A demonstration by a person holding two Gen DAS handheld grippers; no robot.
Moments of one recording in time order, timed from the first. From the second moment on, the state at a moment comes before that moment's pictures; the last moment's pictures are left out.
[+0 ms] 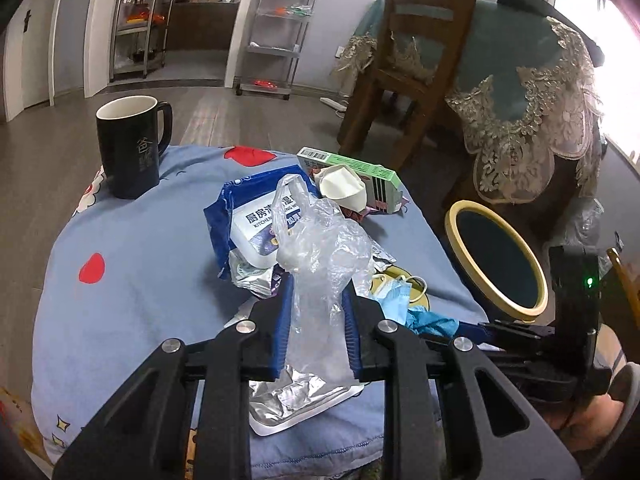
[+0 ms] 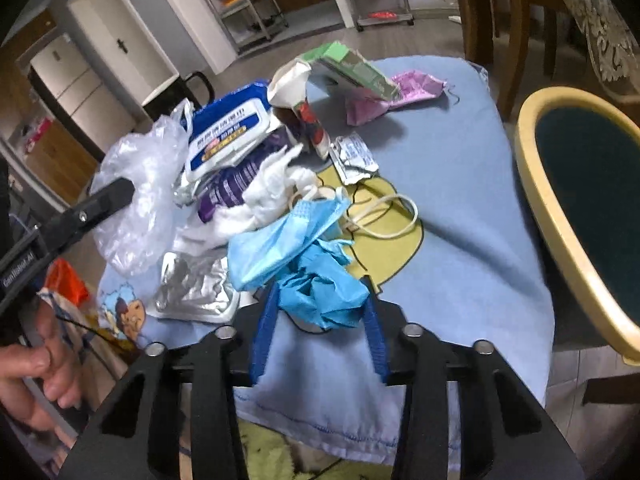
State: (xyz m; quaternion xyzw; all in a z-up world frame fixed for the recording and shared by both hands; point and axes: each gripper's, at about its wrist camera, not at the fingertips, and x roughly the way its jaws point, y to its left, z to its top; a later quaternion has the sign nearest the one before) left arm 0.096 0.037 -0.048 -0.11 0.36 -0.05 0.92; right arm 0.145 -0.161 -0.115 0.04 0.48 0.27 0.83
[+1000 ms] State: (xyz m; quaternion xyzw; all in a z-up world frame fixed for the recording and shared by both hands) left arm 0.091 -0.008 -0.030 -0.08 0.35 -0.13 0.92; right arm 0.130 -0.295 -0.043 0.14 0.40 0.18 0.89
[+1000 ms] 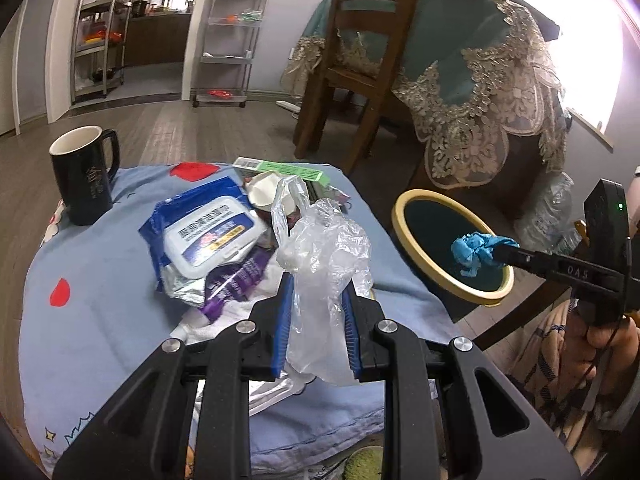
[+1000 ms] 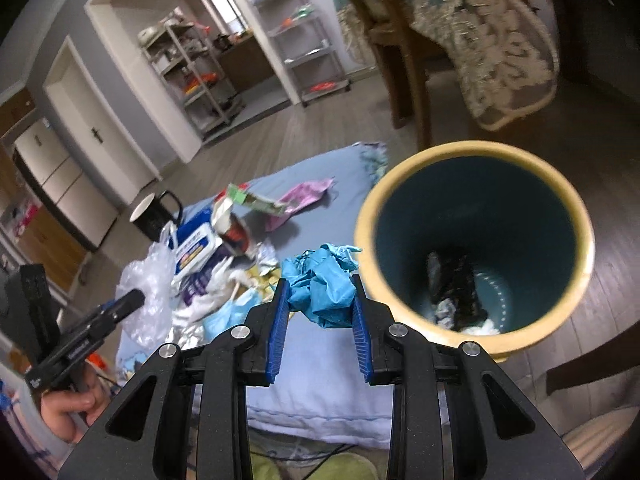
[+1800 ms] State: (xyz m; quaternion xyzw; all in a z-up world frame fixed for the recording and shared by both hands) left arm 0.154 -0.113 0.011 -0.07 0.34 -0.23 0.91; right arm 0.130 -0.355 -0.028 0.19 0.35 0.11 0.91
